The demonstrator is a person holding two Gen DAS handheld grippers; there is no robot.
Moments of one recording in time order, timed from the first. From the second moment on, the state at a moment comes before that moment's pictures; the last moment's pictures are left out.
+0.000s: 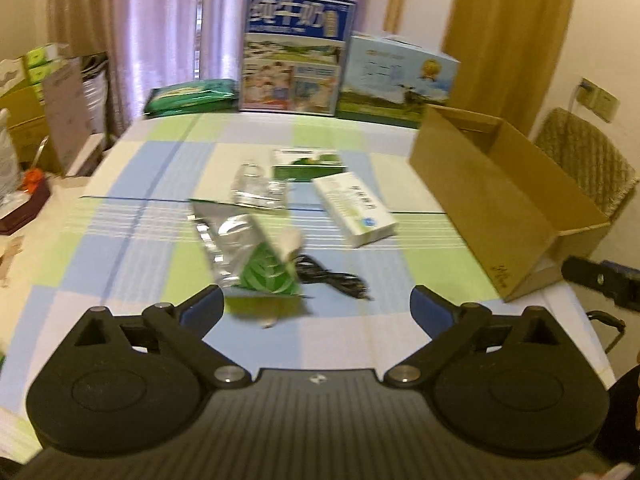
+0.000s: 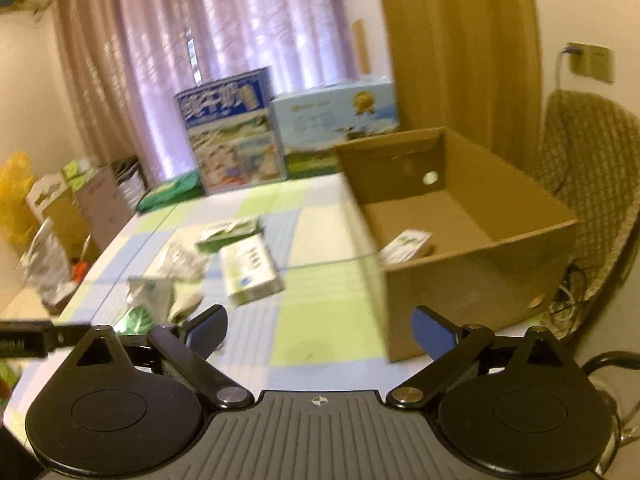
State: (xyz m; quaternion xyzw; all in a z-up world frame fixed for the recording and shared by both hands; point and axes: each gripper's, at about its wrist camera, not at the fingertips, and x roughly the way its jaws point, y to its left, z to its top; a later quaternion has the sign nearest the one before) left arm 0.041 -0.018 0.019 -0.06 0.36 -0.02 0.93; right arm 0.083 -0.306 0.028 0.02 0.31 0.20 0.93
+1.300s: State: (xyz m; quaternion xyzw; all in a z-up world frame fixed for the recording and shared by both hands) left arm 0.121 0.051 -0.031 -0.04 0.42 -0.03 0.90; right arm 0.124 -0.198 -0.028 -0.11 0.35 0.31 0.88
